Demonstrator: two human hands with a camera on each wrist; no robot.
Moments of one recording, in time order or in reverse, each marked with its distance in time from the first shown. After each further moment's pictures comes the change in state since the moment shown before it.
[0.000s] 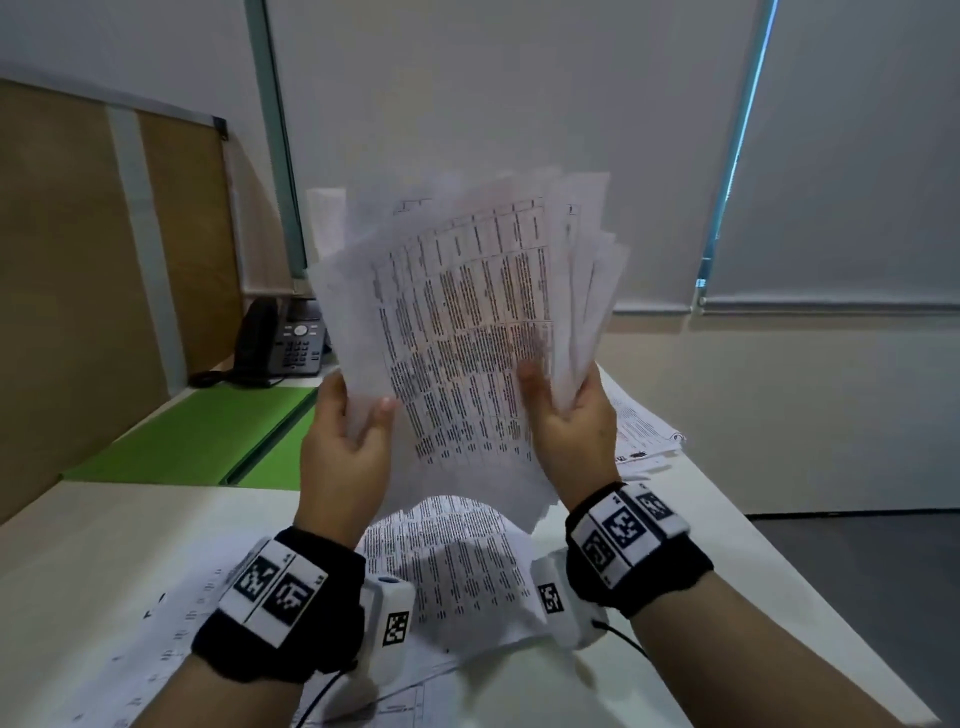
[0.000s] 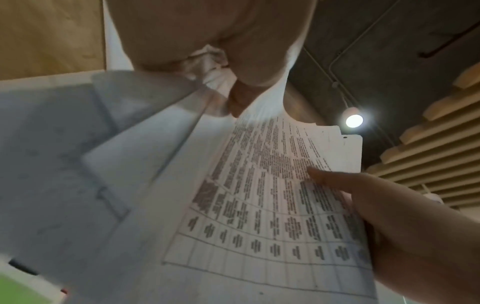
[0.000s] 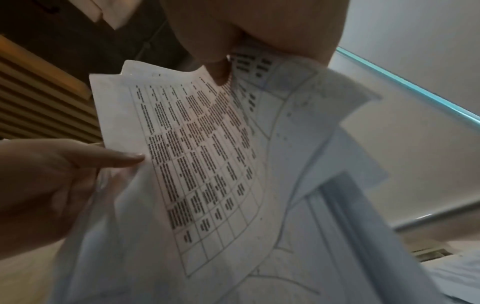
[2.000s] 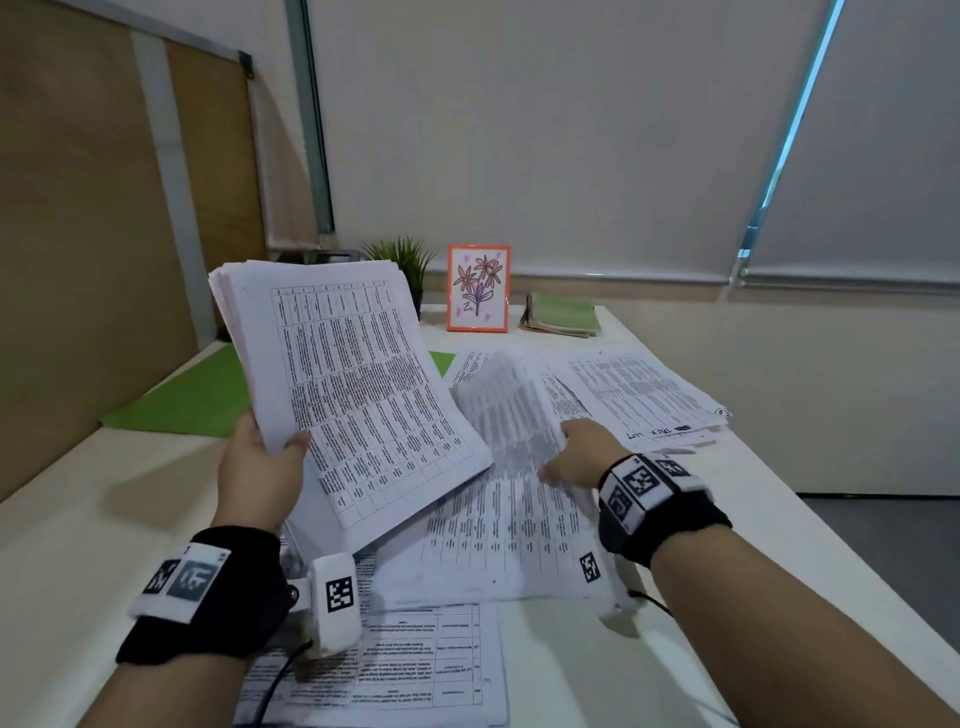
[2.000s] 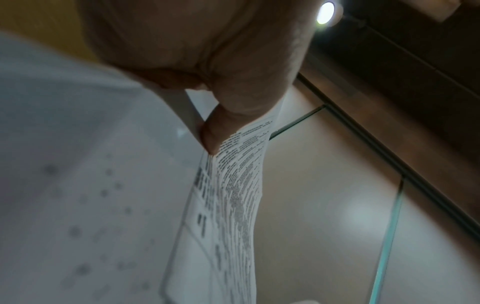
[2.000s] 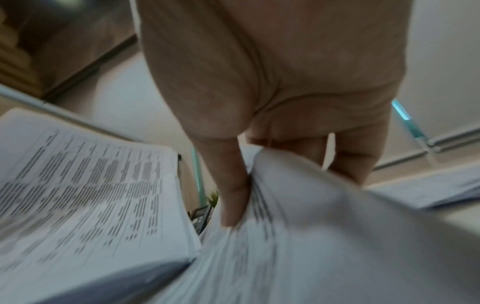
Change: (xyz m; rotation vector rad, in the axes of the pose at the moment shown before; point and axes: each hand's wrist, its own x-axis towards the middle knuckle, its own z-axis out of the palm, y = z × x) left_hand 0.013 -0.077 -0.100 0.178 0.149 -0.439; right_hand 0.010 0.075 0.028 -0.941 -0.654 0.540
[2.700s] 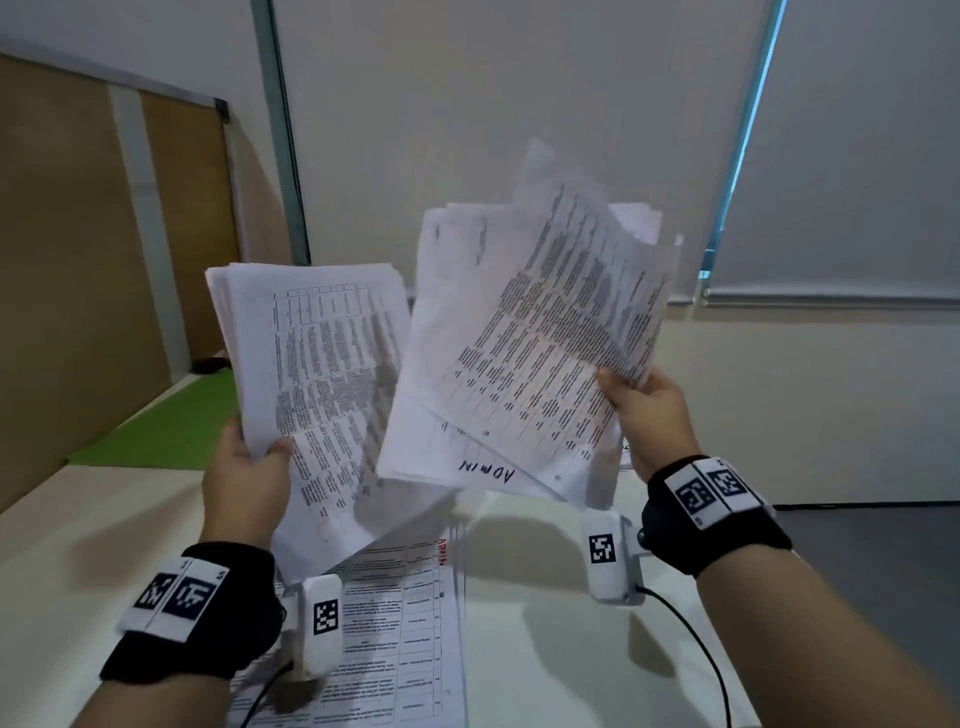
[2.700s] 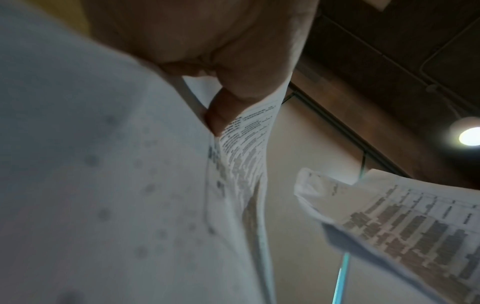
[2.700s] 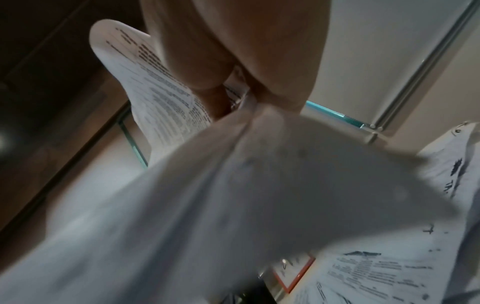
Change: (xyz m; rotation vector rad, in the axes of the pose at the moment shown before) left_hand -0.020 0.032 0.021 -0.098 0.039 0.020; right_hand -0.022 0.043 -0.070 1.234 0.474 -0.260
